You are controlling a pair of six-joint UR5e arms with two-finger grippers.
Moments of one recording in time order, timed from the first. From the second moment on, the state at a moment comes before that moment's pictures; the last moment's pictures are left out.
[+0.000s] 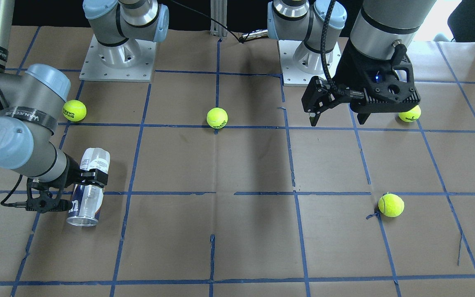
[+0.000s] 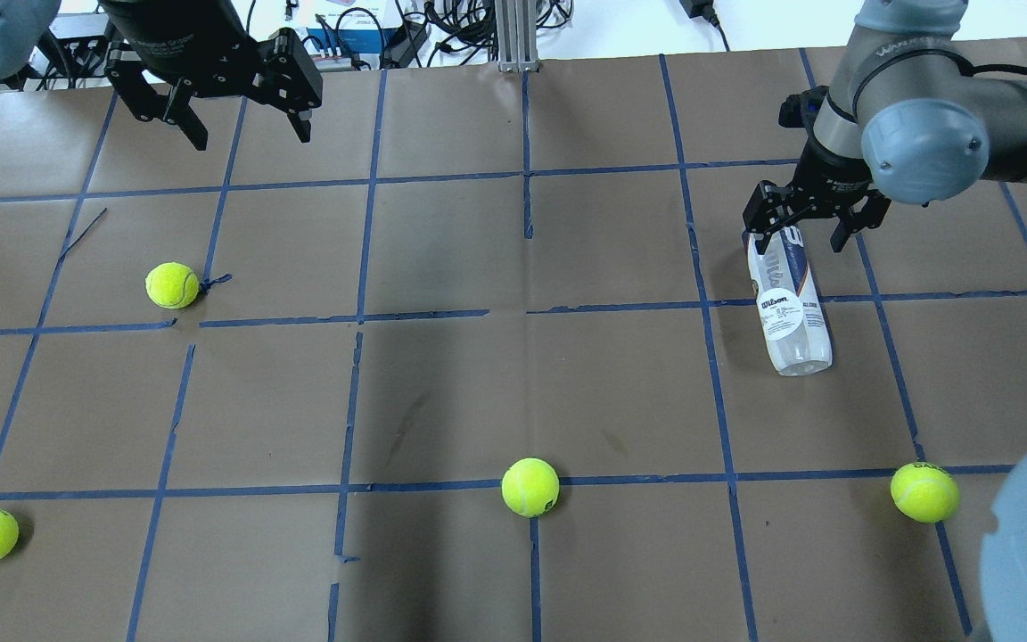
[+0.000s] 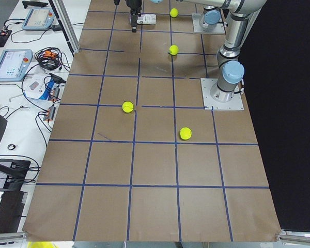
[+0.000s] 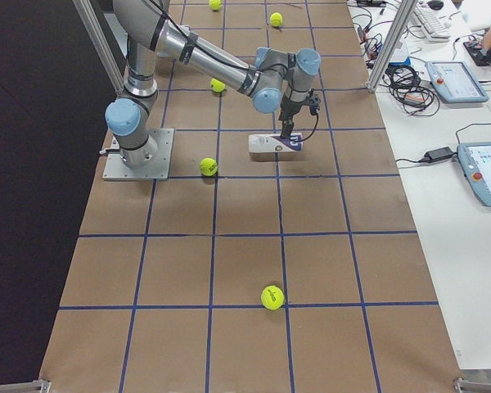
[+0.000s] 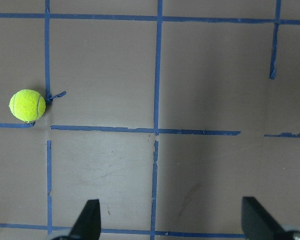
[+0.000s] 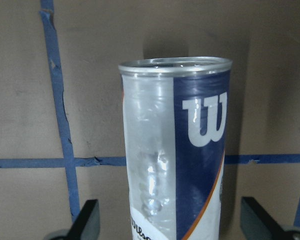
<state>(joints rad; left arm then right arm) -1.61 -1.71 -1.33 -1.63 1.60 -0.09 1.41 -1.19 1.72 -1.95 -1.60 -0.16</state>
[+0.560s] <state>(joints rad) -1.61 -1.71 -1.33 -1.63 1.60 -0.09 1.41 -1.12 1.75 -2.00 -1.60 -0.16</state>
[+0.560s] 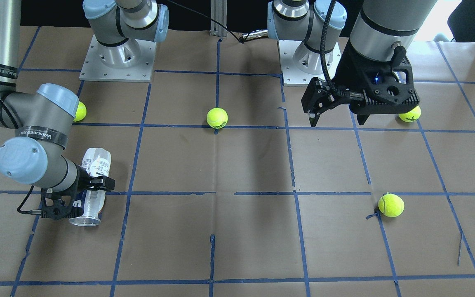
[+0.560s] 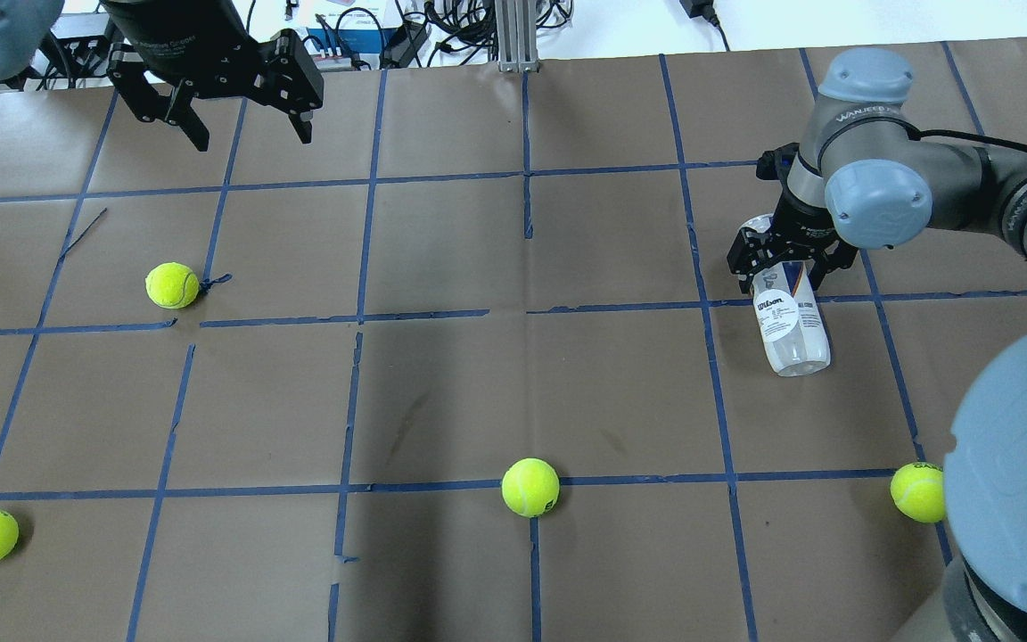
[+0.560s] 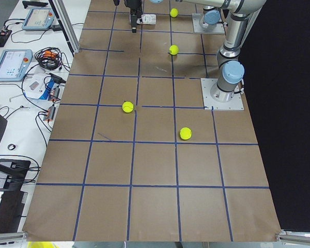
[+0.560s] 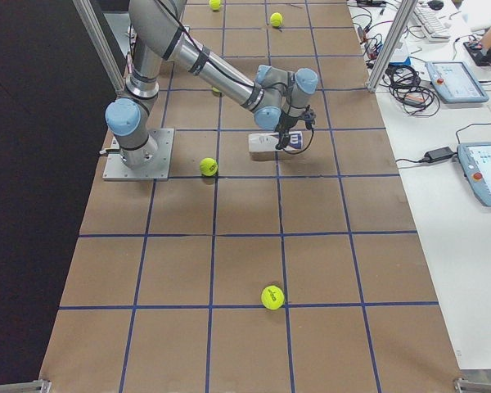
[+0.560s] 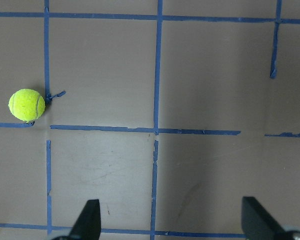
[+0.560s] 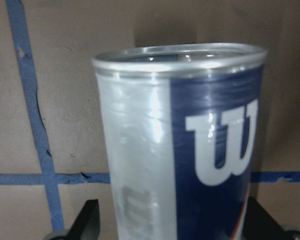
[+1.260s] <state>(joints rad) -1.61 -1.71 -1.33 -1.63 1.60 -0.09 1.42 -1.13 1.69 -2.00 -1.61 -0.18</state>
